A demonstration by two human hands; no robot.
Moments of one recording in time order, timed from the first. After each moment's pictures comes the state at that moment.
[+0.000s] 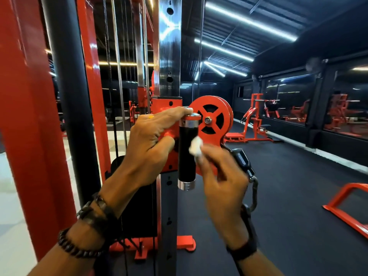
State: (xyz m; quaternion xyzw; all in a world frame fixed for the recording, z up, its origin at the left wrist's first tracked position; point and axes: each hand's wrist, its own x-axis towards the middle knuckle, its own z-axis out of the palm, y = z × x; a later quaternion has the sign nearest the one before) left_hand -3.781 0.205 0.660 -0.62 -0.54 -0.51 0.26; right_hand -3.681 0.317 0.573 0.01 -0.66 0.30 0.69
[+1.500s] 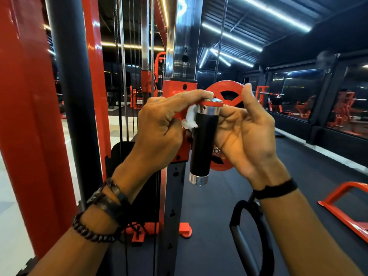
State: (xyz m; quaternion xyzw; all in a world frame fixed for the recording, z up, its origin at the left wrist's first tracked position) left_hand -3.809 0.225 0.652 -0.62 -0.48 -0.54 0.30; right_hand -3.687 0.348 0.656 0.13 -0.61 0.73 0.27
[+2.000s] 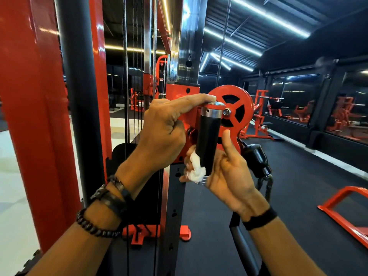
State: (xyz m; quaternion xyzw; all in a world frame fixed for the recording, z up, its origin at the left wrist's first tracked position) left_hand -3.805 0.216 0.654 -0.61 -0.51 -0.53 0.29; right_hand -3.699 0.335 0.596 0.12 -0.57 0.80 0.16
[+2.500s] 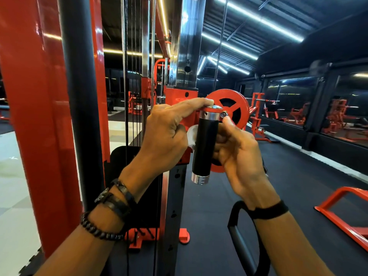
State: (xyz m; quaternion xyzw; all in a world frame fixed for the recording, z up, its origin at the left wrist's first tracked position) left_hand -3.800 0.216 0.653 -0.61 -0.52 -0.53 0.29; right_hand -3.675 0.322 0.631 0.01 -0.63 0.67 0.40
